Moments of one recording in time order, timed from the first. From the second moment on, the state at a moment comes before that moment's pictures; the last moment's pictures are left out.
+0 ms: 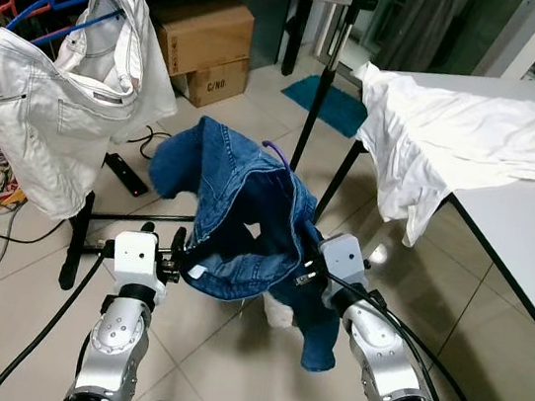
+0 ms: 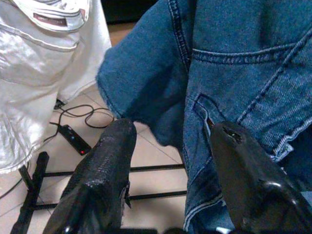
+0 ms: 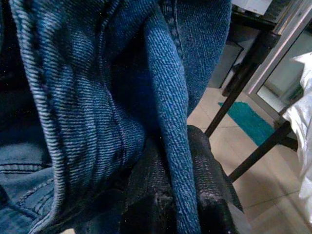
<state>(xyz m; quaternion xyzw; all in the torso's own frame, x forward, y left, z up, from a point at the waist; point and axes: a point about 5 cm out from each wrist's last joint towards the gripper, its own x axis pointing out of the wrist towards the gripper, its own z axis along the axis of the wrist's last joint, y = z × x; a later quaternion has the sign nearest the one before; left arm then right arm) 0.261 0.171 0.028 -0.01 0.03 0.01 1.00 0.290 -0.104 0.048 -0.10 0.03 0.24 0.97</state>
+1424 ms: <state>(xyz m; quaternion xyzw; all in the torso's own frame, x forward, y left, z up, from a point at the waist) 0.263 0.163 0.028 -0.01 0.03 0.01 1.00 0.294 -0.109 0.045 -0.11 0.04 0.24 0.96</state>
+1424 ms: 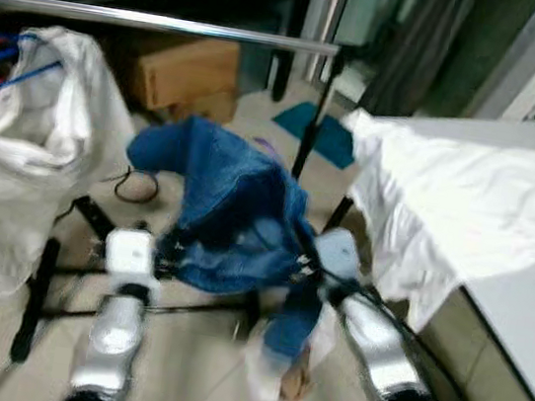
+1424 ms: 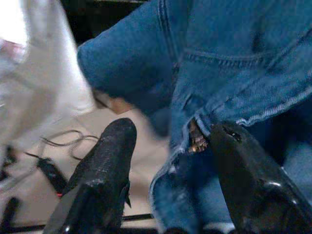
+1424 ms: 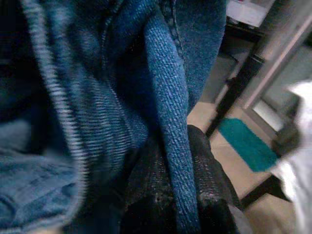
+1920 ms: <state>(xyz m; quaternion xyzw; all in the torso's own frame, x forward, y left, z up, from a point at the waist) 0.261 0.173 0.027 -0.01 0.03 0.02 1.00 0.300 -0.097 0.056 -0.11 0.01 0.25 0.96</state>
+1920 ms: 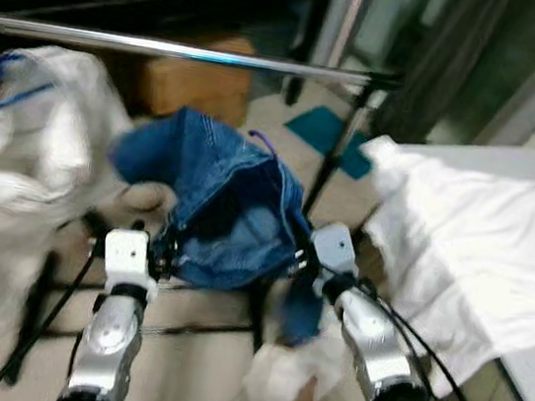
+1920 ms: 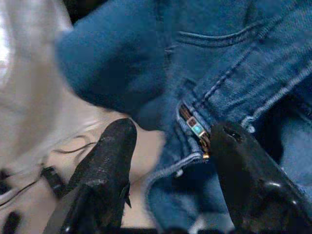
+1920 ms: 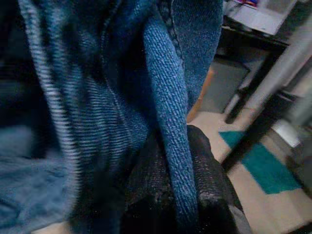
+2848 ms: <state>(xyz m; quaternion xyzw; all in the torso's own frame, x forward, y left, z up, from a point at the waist) 0.262 0.168 0.028 -0.01 0.02 0.01 1.00 0.306 -0.097 0.060 -0.11 0.02 0.25 0.96</state>
